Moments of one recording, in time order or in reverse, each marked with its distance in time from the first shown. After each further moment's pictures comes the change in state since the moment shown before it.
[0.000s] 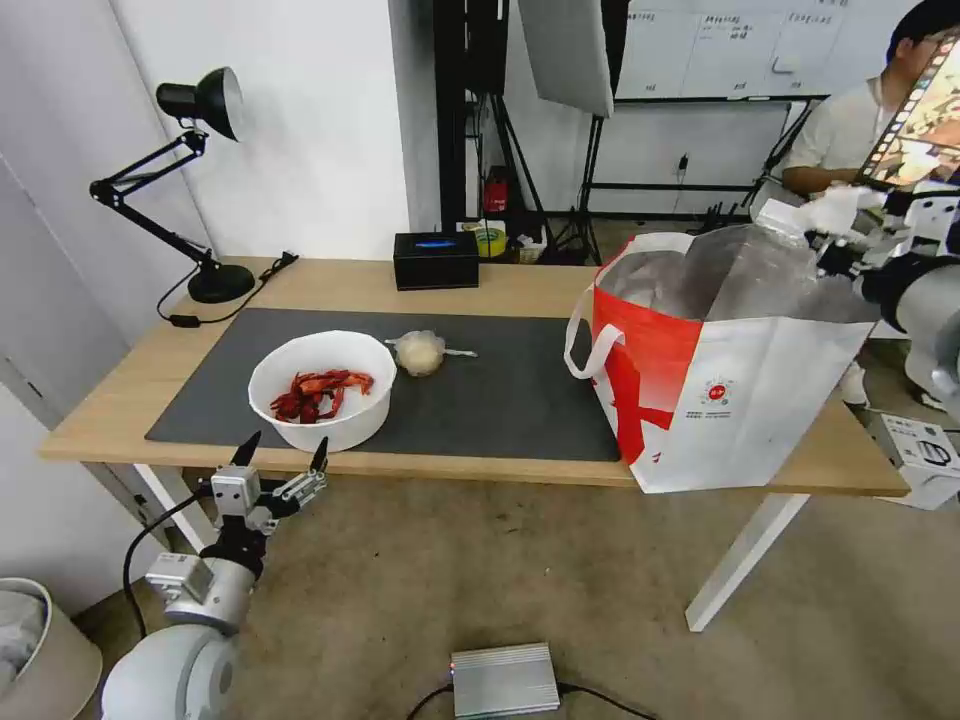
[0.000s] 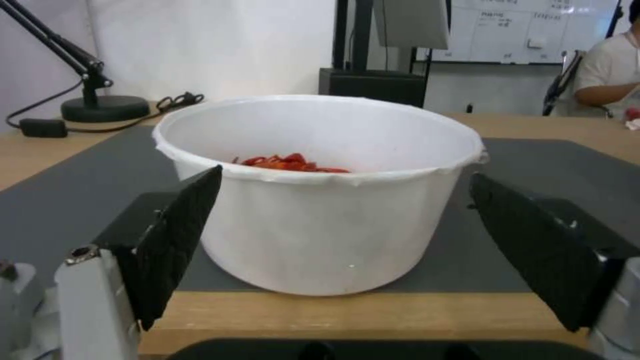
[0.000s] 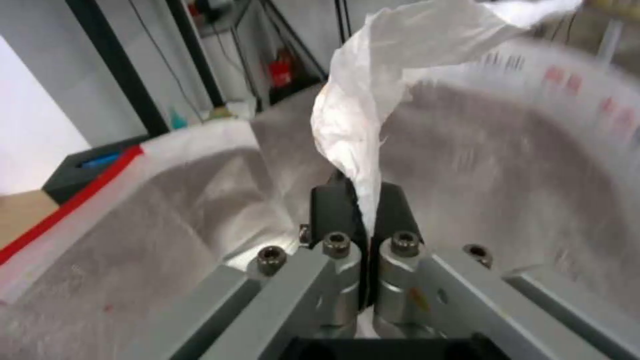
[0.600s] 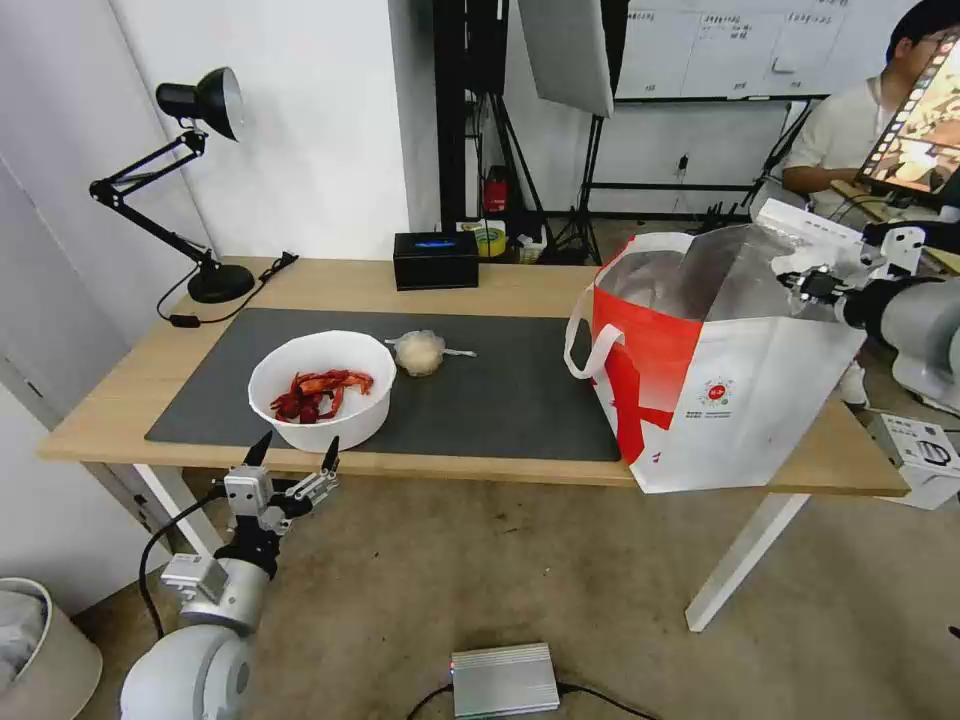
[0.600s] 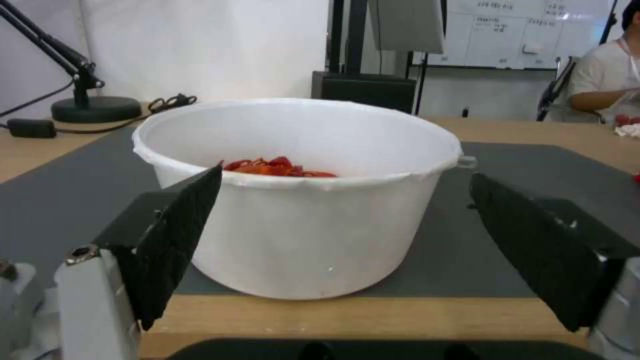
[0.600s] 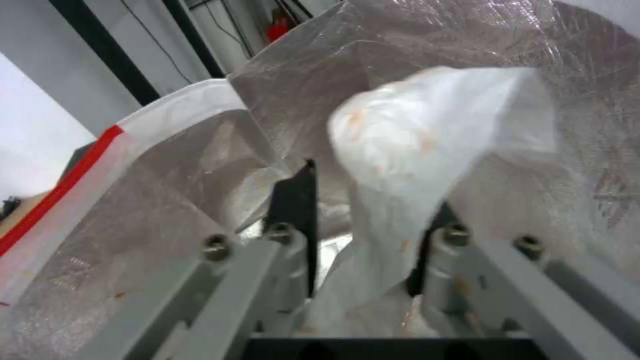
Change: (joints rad) left arm 0.000 -0.028 0.017 -0.013 0.021 0.001 -0.001; right arm 0.039 0.046 -0.024 -0.048 0.138 -0.005 0.073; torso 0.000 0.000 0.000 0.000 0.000
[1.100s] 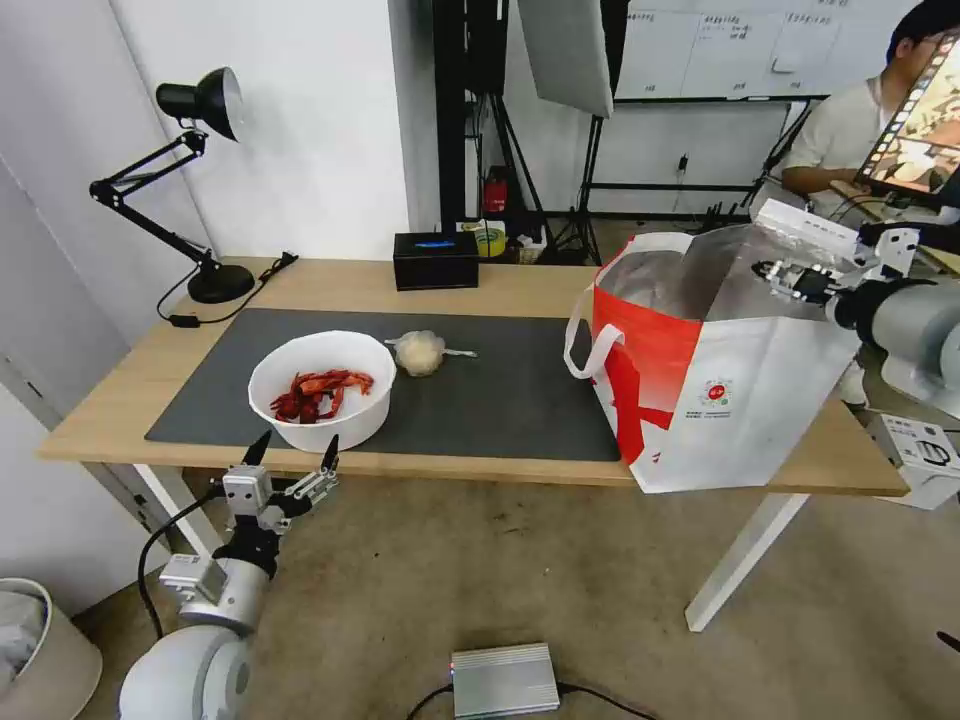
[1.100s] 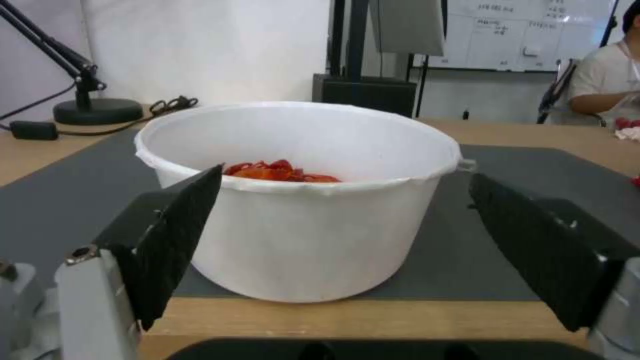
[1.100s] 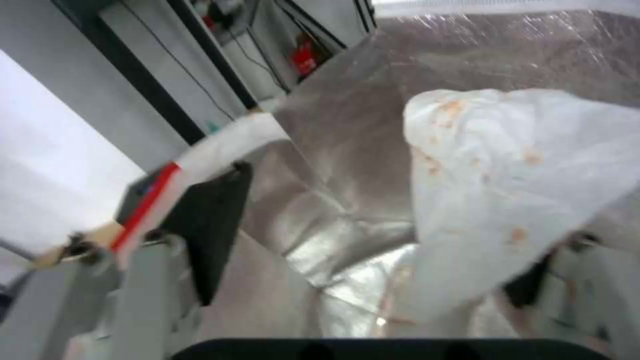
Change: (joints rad) left arm 0.002 -0.005 -0.002 -0.004 0.000 0.000 -0.001; right arm 0.010 0.032 0.005 0.010 0.035 0.115 -0.020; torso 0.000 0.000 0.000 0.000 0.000
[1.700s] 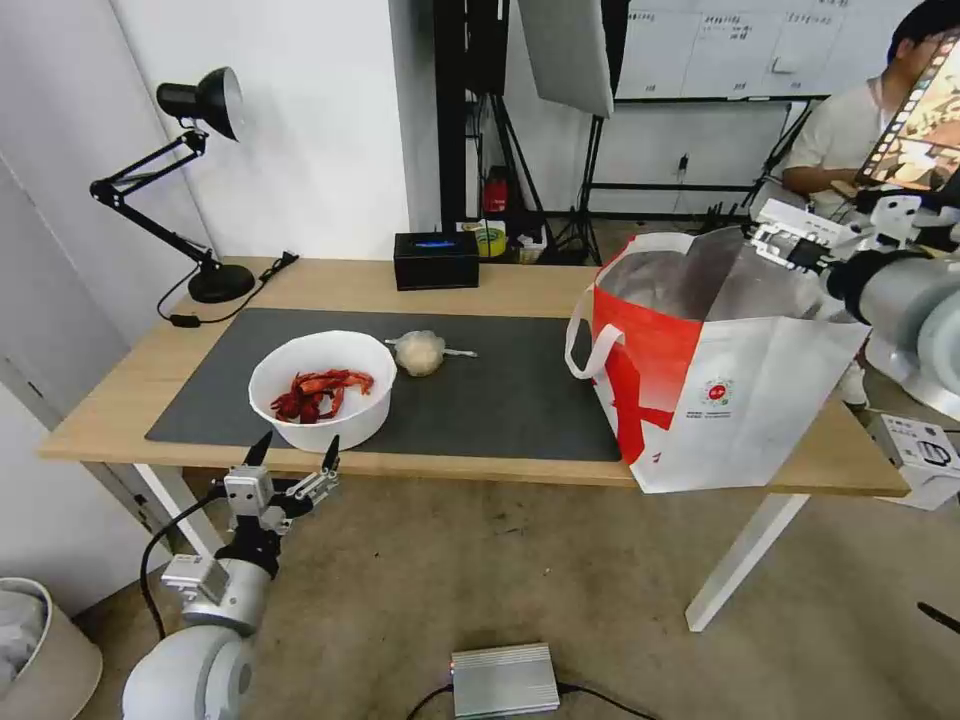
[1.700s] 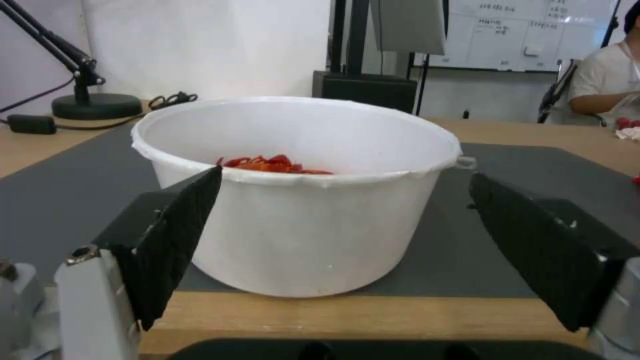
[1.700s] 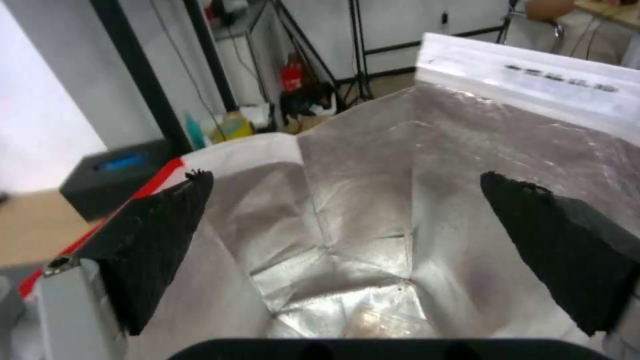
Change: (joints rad) left arm -0.001 -0.009 0.003 0.007 0.002 -0.001 0.000; right arm 0.178 -0.019 -0.208 0.014 -0.238 -0.130 -0.008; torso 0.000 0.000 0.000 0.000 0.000
